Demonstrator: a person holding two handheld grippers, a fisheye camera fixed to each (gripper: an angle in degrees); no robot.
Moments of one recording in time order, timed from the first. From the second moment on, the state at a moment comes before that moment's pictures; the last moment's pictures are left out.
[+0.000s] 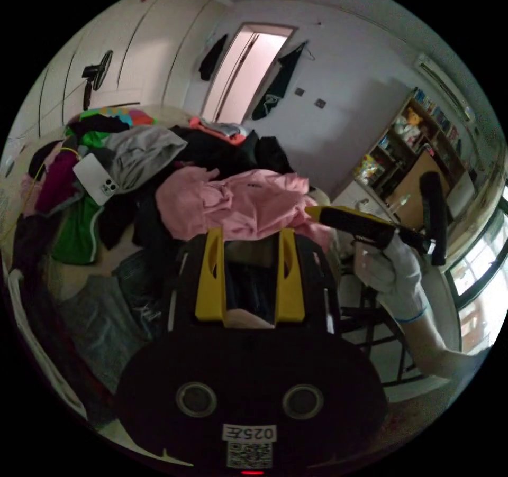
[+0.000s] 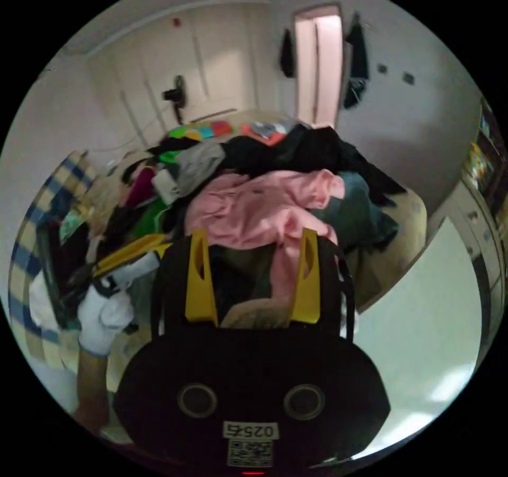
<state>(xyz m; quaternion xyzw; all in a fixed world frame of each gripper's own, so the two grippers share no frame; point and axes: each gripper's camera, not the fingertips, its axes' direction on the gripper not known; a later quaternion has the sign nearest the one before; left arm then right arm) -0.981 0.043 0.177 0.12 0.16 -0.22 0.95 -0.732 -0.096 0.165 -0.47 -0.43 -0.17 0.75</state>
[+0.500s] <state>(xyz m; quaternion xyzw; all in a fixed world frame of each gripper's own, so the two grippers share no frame) -0.914 0.085 0.129 0.17 0.11 -0.11 0.97 -0.660 -0.016 0.098 -0.51 -0.66 -0.12 0.53</state>
